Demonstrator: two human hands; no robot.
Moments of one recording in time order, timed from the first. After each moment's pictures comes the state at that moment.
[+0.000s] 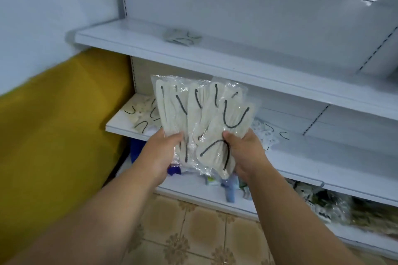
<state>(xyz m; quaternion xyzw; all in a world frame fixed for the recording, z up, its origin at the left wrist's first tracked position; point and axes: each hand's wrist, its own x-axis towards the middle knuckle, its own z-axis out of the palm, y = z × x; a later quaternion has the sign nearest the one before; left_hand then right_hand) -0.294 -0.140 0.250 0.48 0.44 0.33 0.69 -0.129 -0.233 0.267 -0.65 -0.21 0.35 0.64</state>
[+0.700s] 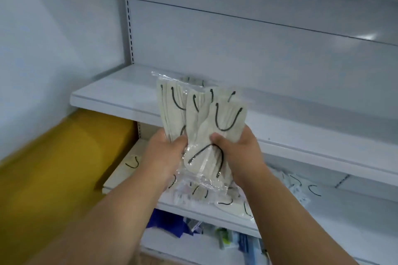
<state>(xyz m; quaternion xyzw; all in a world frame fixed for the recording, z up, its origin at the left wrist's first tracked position) -0.236 0.074 0.328 0.57 0.45 0.38 0.57 -0.090 -0.008 0.341 -0.66 -0.33 0.26 0.62</state>
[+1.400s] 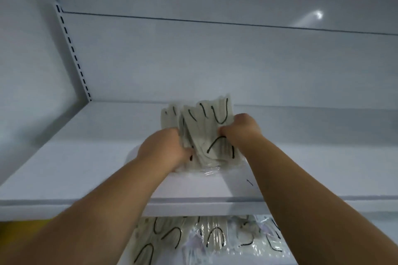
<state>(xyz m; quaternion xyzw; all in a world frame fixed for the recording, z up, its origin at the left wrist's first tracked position) -0.135 0.297 0.365 0.89 0.39 0.07 0.20 0.038 0.201 0.367 -0.90 -0.25 0.14 0.34</state>
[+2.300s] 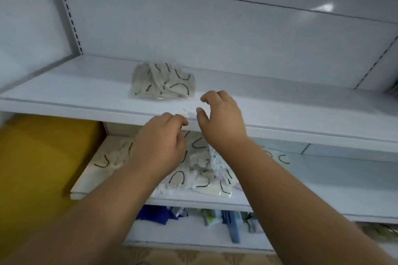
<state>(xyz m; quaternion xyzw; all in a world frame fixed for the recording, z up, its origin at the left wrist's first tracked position) -0.174 0.062 0.320 0.90 0.27 0.33 0.11 -0.037 -0.011 0.358 -0.80 -0.49 -0.10 0.32</state>
